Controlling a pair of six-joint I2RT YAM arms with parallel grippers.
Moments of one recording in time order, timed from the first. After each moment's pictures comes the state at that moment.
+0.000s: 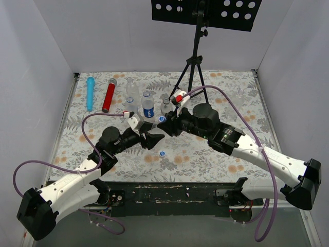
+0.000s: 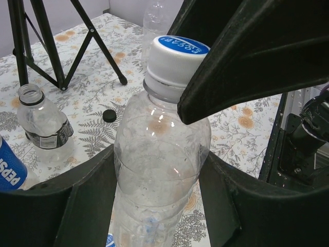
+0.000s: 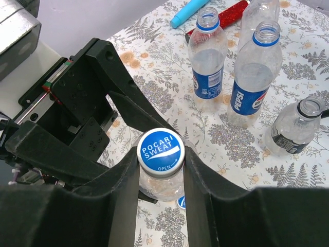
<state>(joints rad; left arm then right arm) -0.68 0.85 0.48 0.41 0.38 -0.14 0.99 1.17 1.08 -0.13 -0.07 0.20</state>
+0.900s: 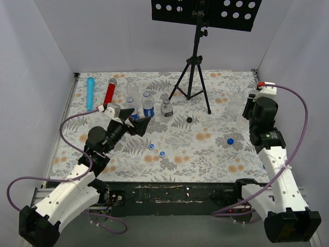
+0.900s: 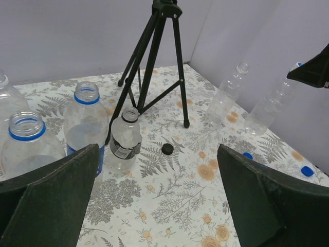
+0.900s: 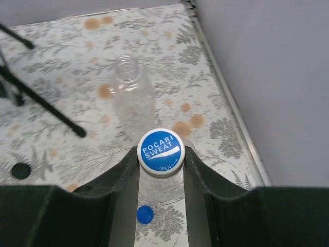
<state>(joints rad) -0.53 0.74 0.51 0.38 0.12 -0.29 0.18 0.87 0.90 -0.35 0.33 0.05</state>
